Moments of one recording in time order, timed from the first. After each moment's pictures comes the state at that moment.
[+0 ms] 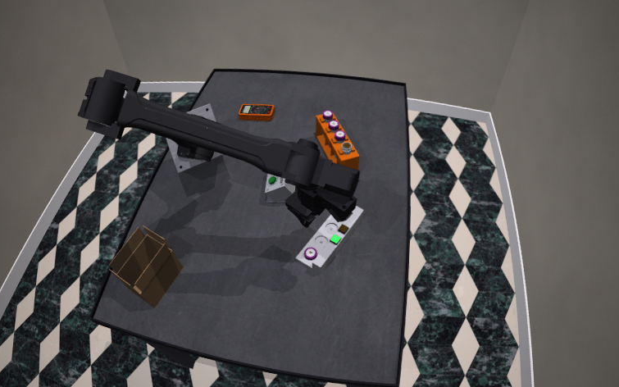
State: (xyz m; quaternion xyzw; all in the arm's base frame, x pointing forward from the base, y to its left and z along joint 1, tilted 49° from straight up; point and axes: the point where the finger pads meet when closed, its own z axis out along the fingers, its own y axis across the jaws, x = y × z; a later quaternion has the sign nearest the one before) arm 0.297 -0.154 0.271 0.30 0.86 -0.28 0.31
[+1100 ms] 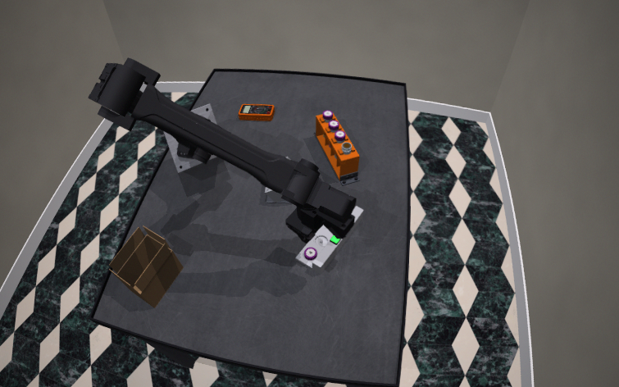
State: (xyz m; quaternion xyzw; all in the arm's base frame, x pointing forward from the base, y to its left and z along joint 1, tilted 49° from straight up) arm 0.311 -0.197 0.246 0.27 0.87 -0.28 0.30
